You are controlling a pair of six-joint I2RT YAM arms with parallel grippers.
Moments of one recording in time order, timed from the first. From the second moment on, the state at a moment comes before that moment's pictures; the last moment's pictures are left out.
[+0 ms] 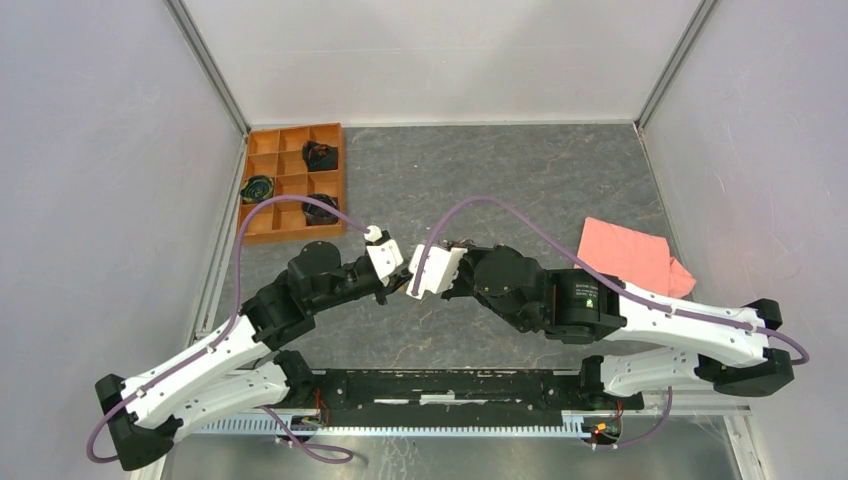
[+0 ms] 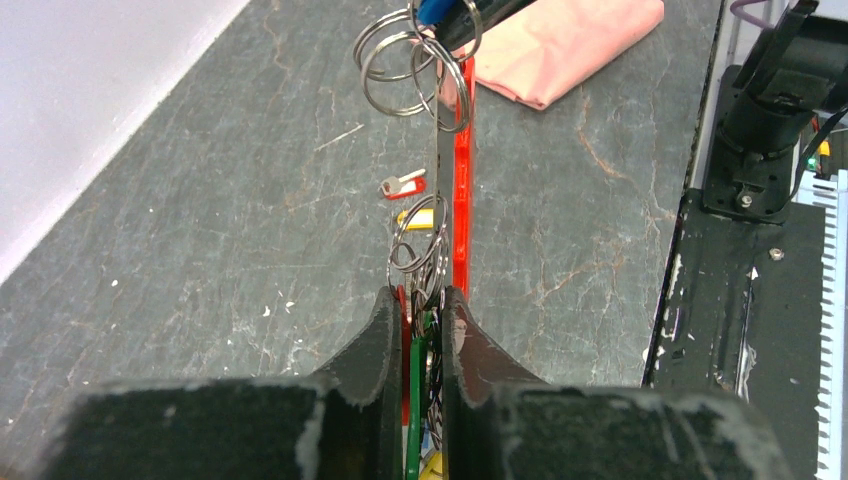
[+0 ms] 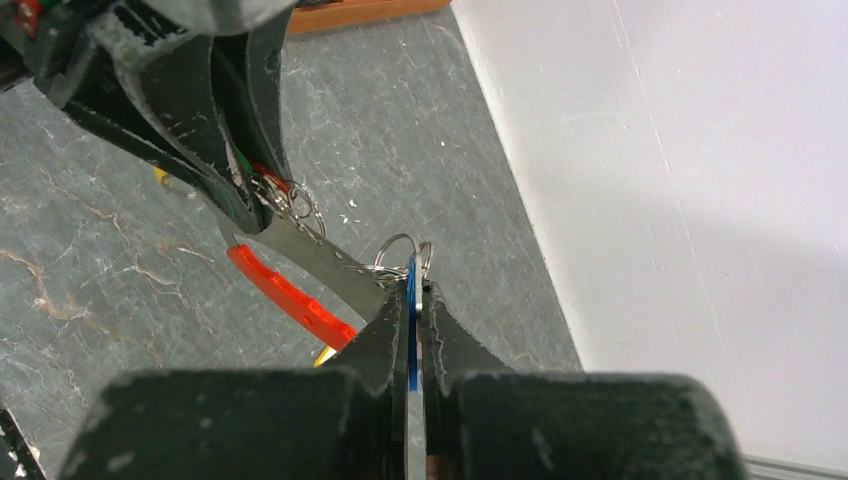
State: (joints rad) left arm -0.92 0.76 0.74 -0.16 0.21 0.22; right arm 1.39 1.16 1.31 -0.56 0.63 -0.53
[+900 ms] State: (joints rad) left arm -0.90 0.97 0.87 -0.44 0.43 0.19; right arm 1.35 1.04 1.07 -0.52 0.48 -0.49
